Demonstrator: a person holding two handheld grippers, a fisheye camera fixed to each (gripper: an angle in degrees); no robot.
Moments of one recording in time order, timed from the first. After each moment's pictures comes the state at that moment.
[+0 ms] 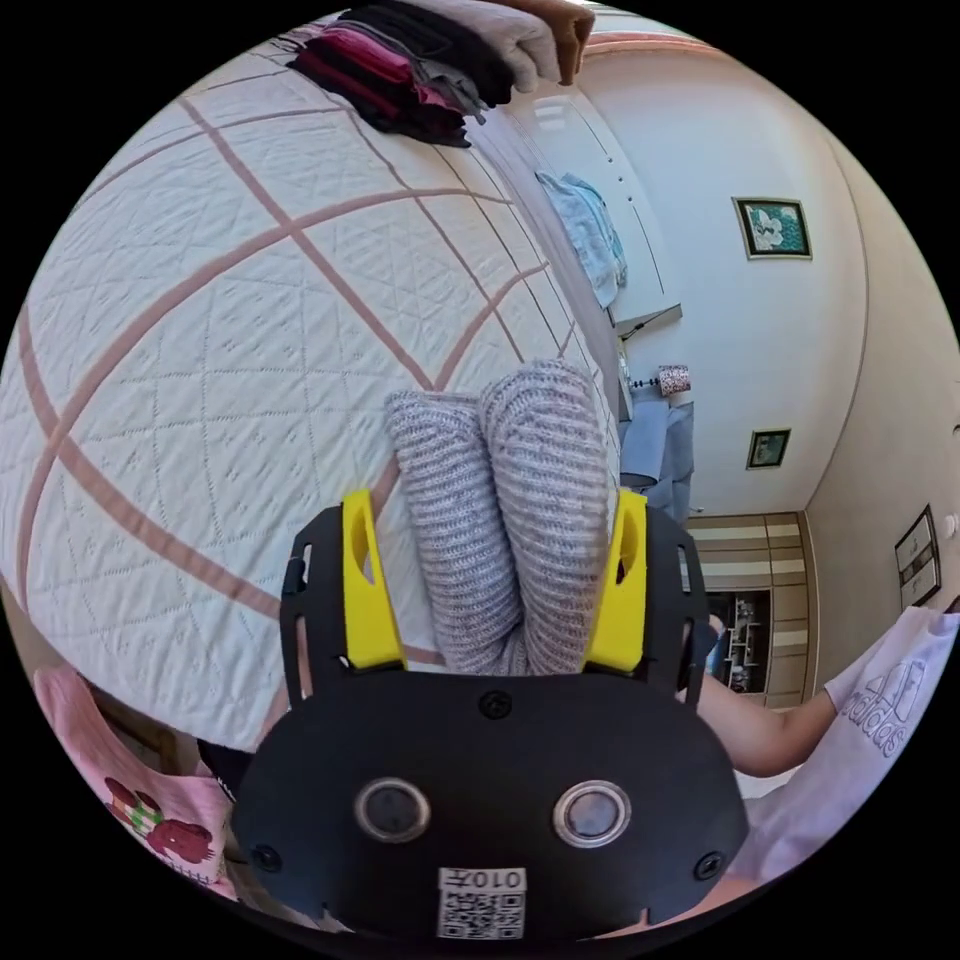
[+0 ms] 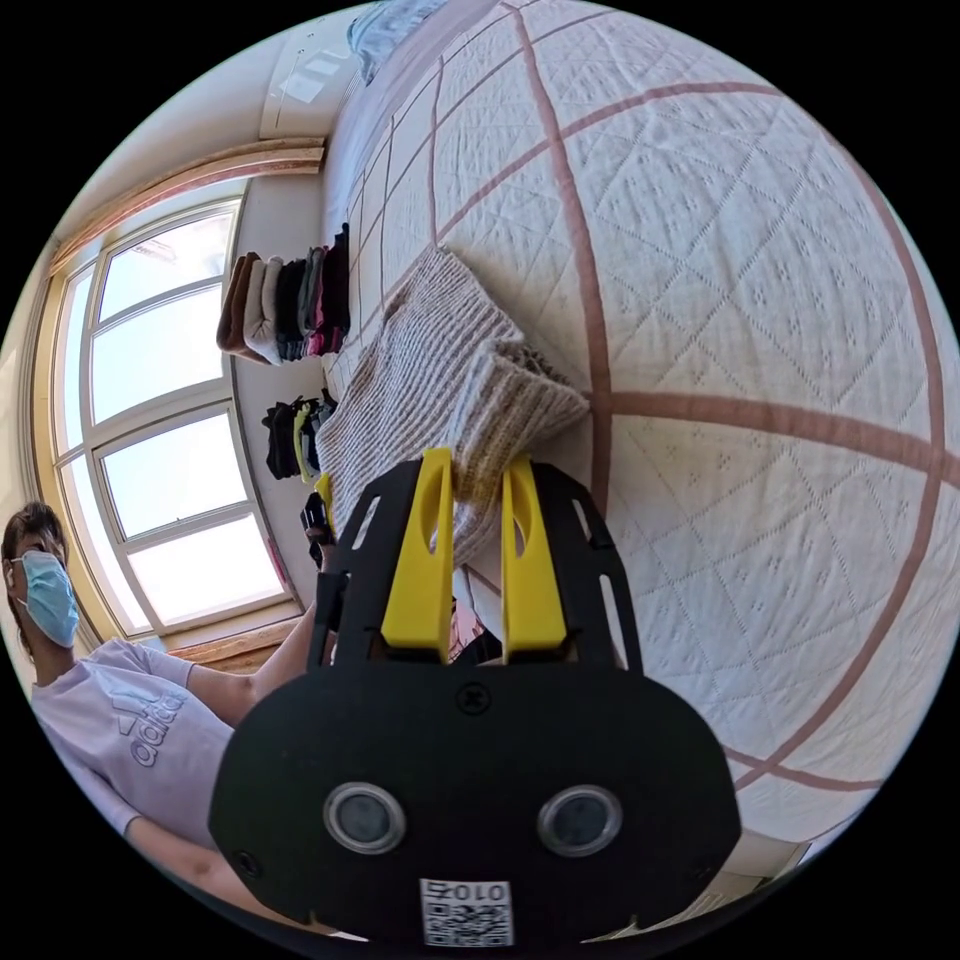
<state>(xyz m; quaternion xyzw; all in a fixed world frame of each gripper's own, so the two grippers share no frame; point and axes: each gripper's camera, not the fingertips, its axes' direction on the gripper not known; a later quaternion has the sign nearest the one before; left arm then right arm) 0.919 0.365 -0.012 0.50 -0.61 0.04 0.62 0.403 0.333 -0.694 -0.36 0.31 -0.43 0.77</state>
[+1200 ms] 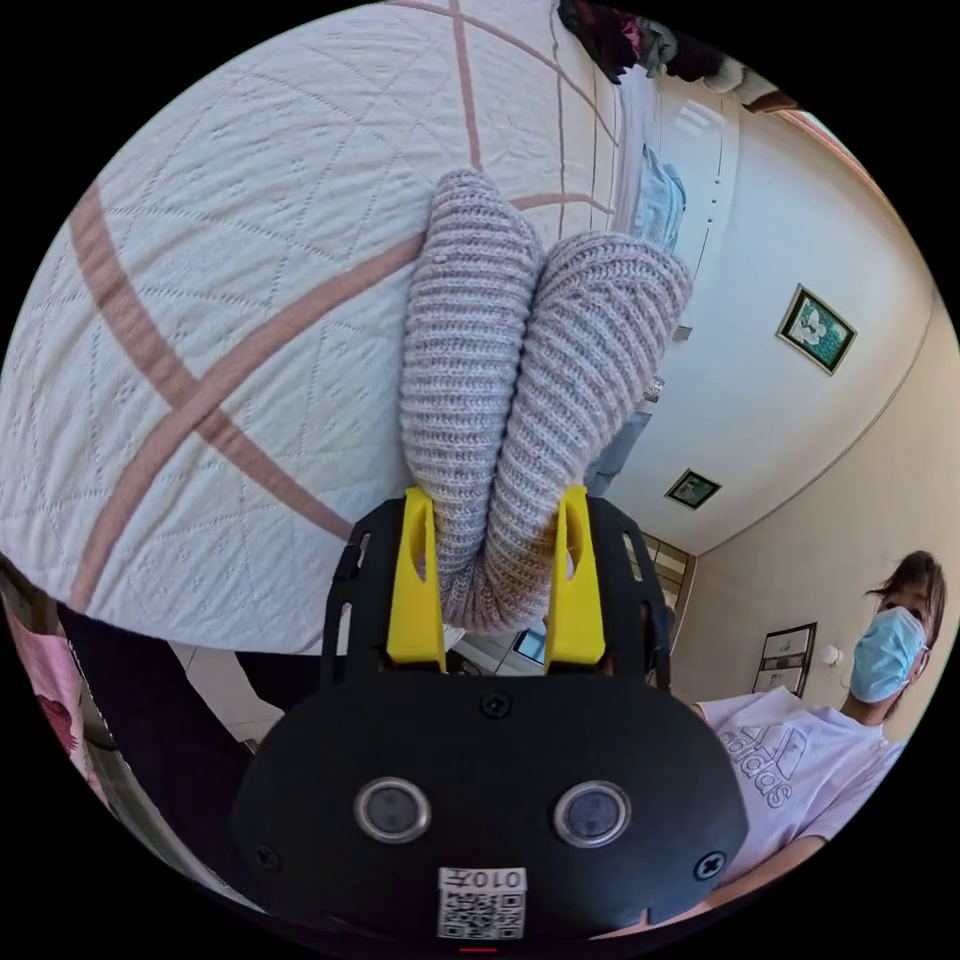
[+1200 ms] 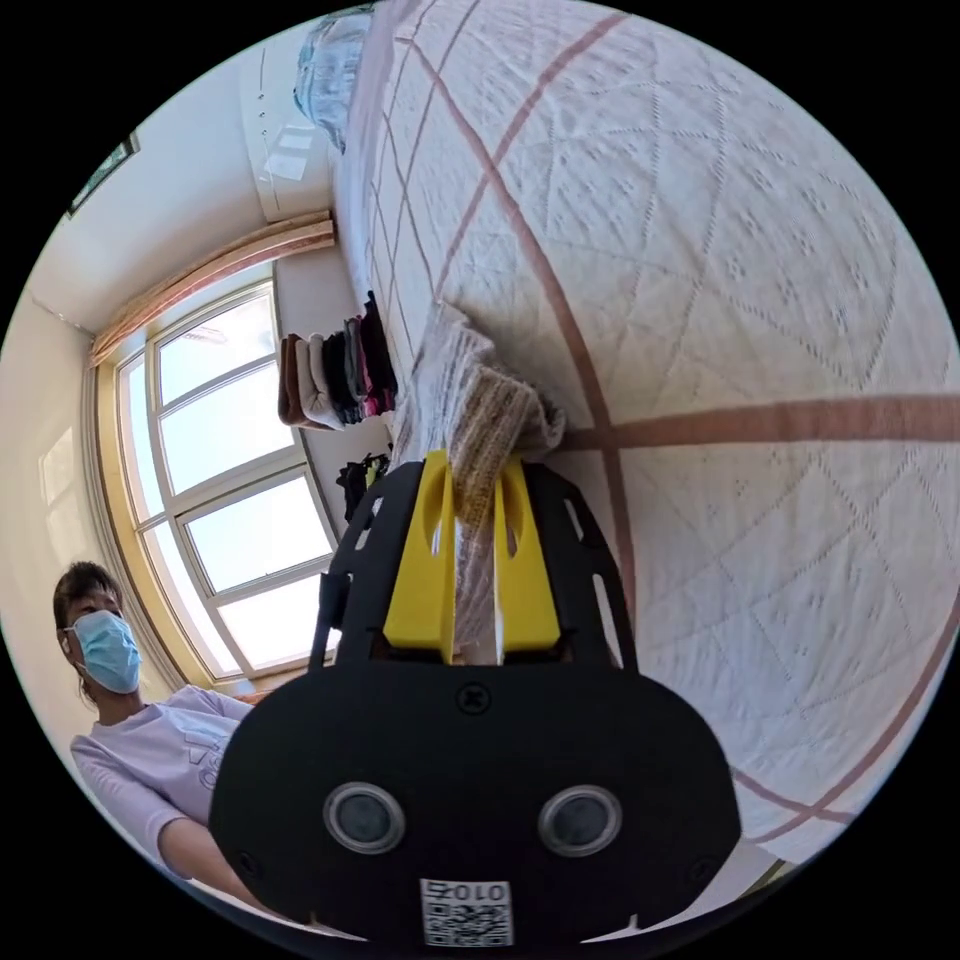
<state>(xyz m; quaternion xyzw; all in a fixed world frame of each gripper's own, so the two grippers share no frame) 0.860 0.376 0.137 0.52 -0.41 -0.07 0.74 0.573 0.242 -0.622 -0.36 0.20 -0.34 0.85</state>
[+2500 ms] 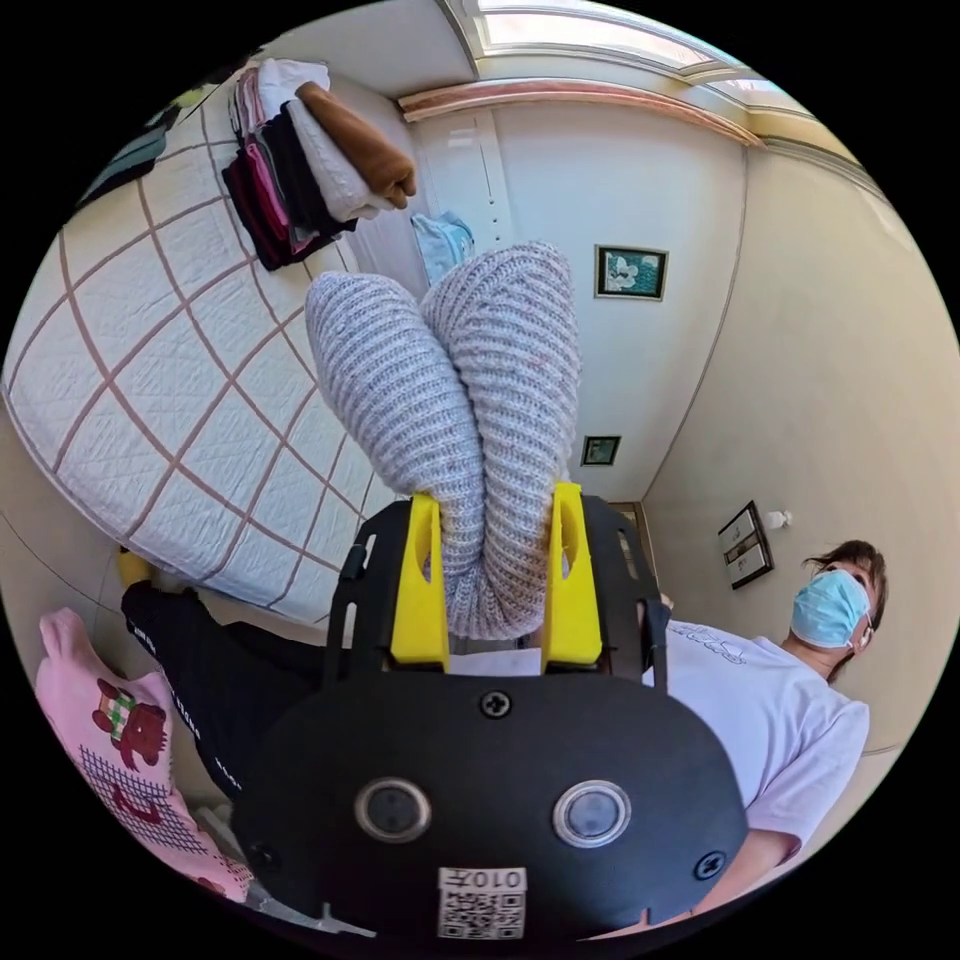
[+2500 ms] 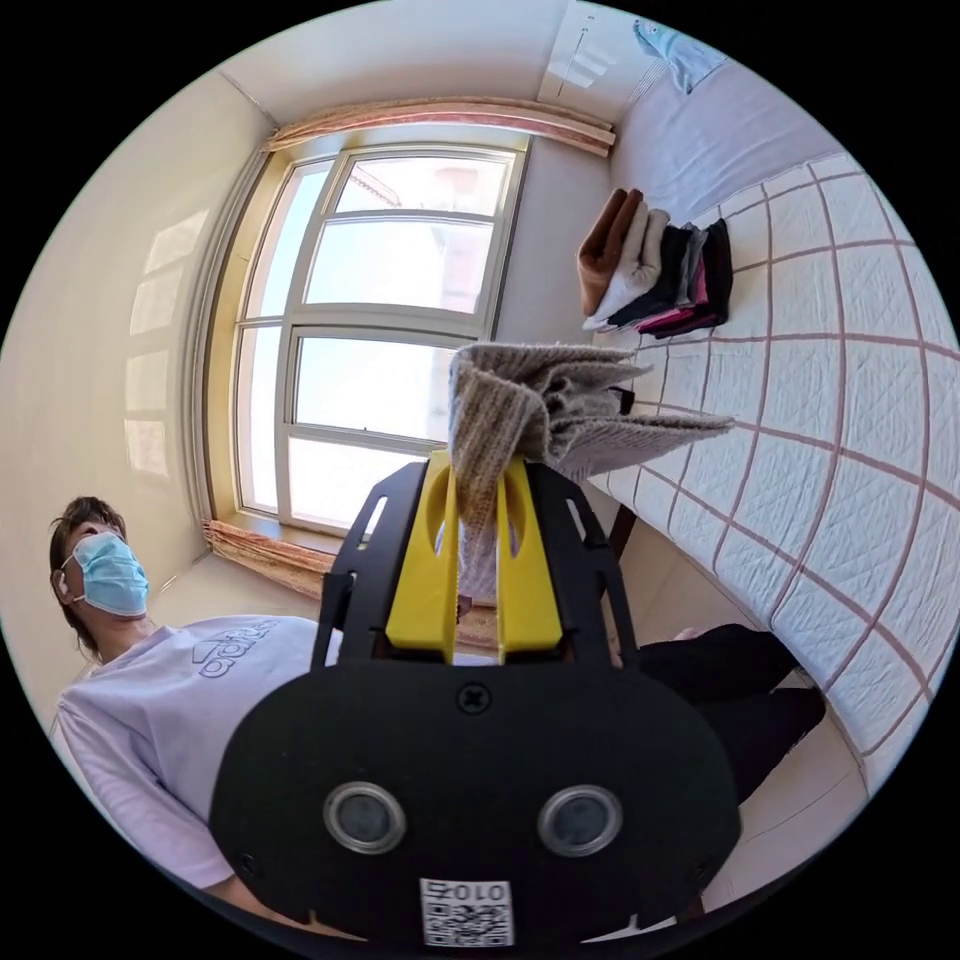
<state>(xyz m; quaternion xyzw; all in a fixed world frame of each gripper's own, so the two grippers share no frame) 1.210 0.576 0.685 0.48 -0.46 0.15 0.73 0.791 0.524 -0.548 -0.50 0.04 -0.48 0.72</state>
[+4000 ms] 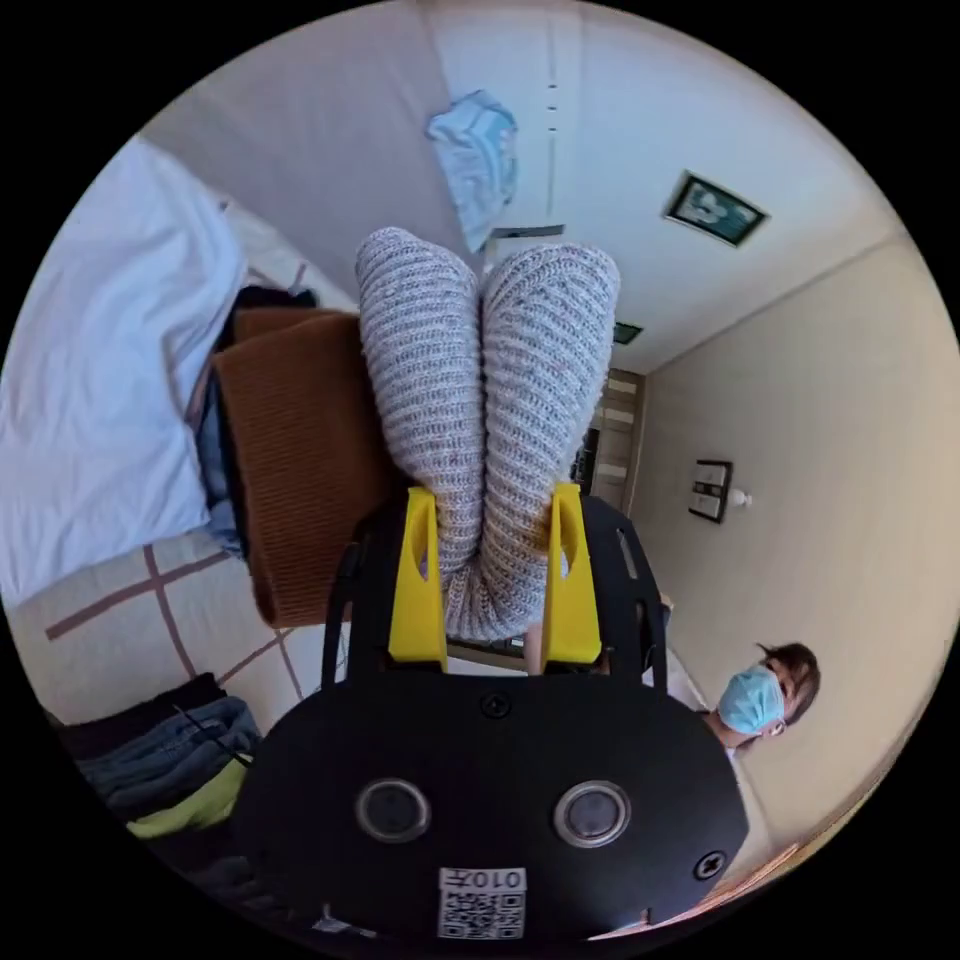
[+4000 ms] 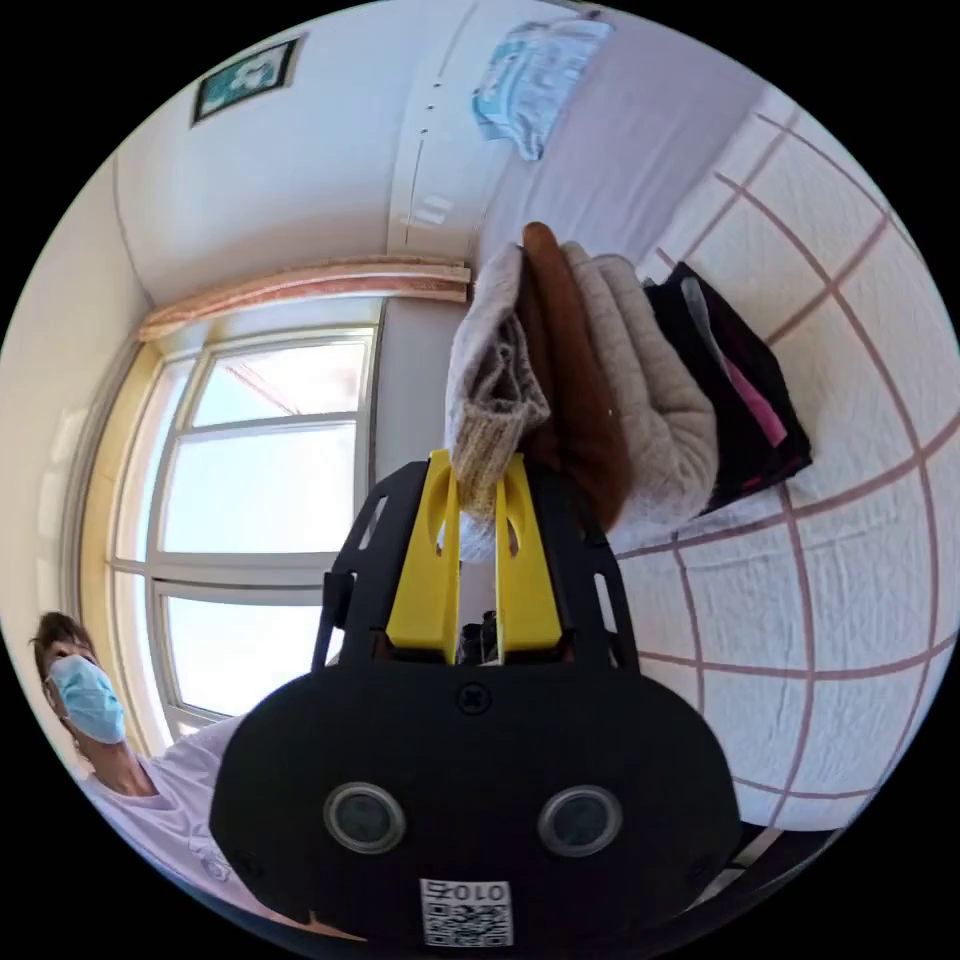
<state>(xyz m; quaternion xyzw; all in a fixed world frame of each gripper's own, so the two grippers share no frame) 1.772 0.171 0.416 0.23 -0.46 -0.08 0.86 0.938 0.206 0.108 -0.20 0.03 -0.41 0.89</state>
